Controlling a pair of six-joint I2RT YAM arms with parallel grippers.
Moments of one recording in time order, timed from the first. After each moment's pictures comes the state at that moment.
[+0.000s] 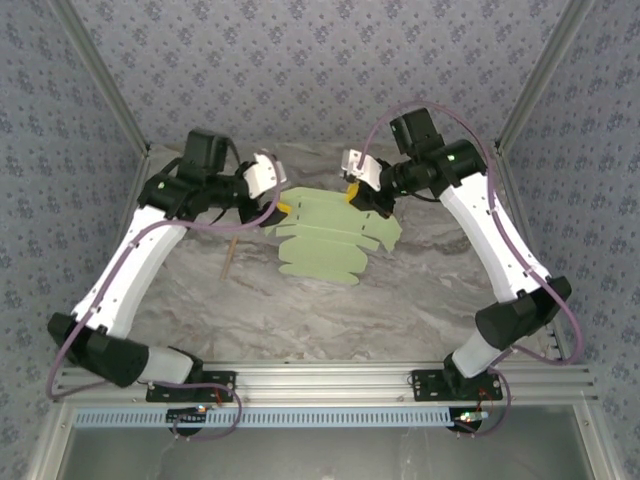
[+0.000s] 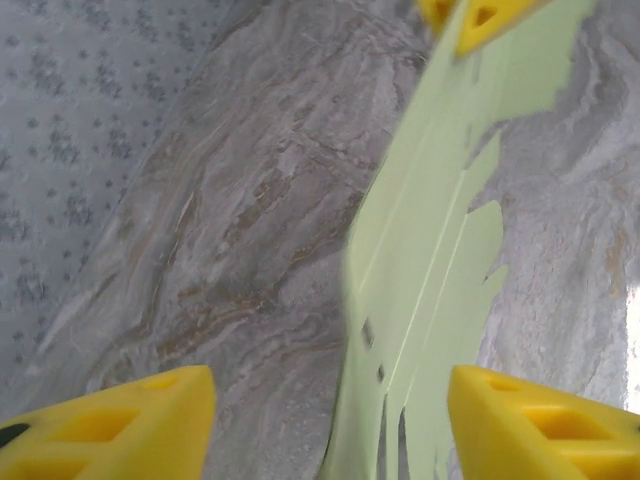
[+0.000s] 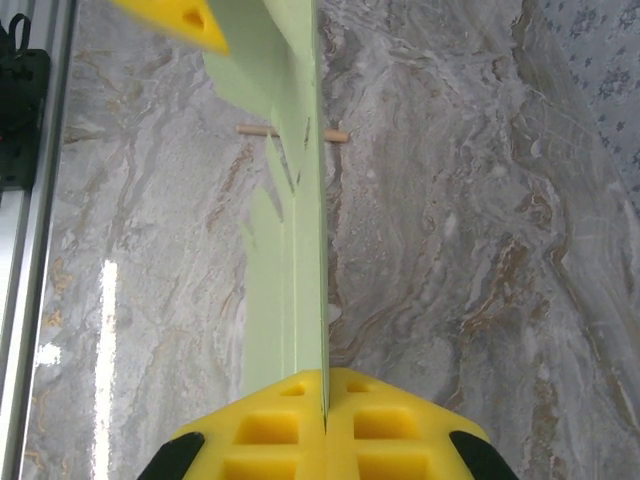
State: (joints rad) left arm -0.42 1.35 1.52 -0.87 0.55 0.68; right arm 0.44 1.59 1.87 -1.20 -0.61 -0.85
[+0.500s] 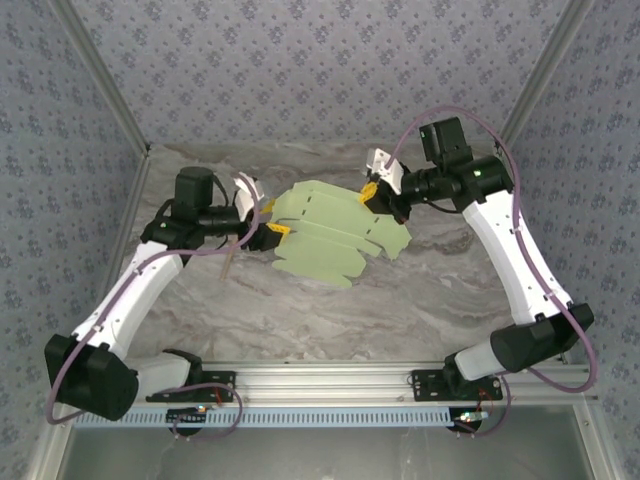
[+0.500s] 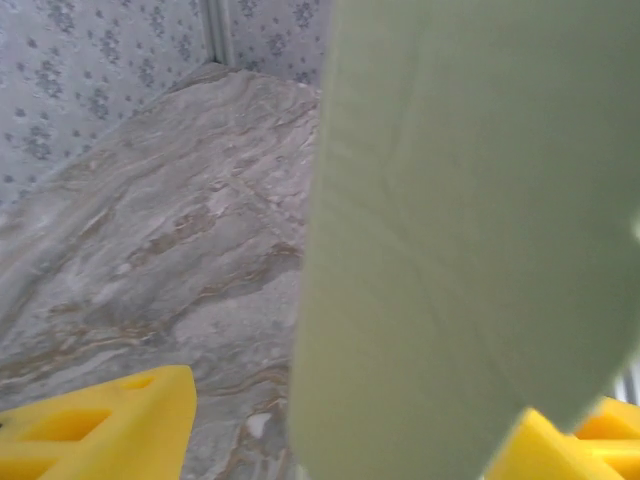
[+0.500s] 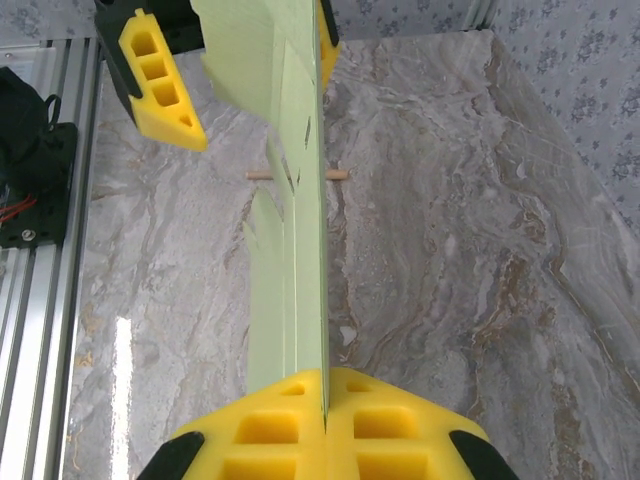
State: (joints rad) left arm -0.33 1.21 1.07 -0.43 0.86 0.38; right arm 0.35 1.45 1.71 -1.10 -0.75 -0.78
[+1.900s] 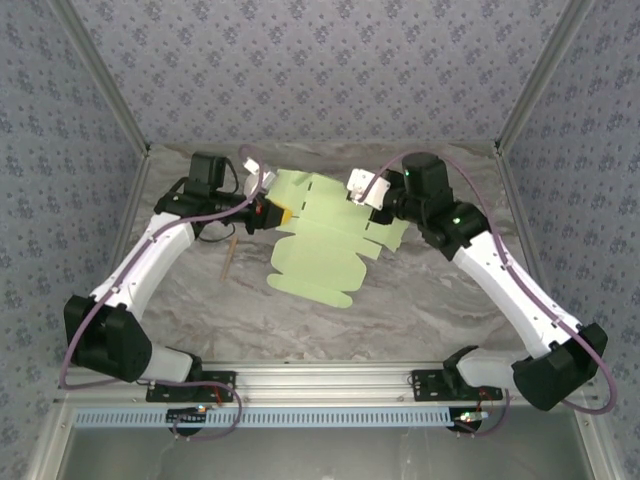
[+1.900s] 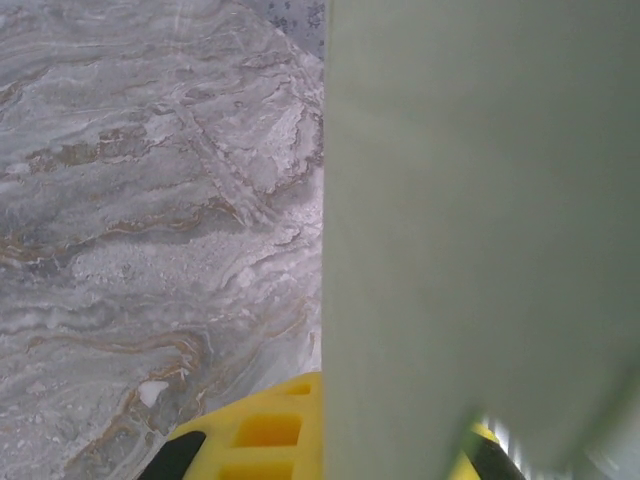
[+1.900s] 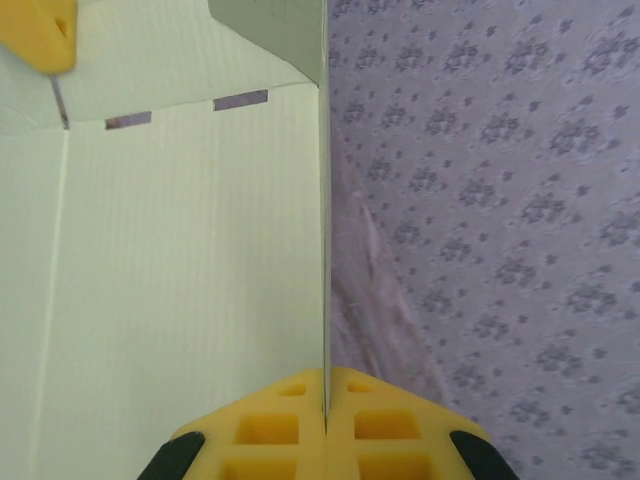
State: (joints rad) left arm -0.32 1.40 1.25 -0.61 0.92 0.14; right arm 0.54 1.25 1.26 -0.44 -0.16 -0.87
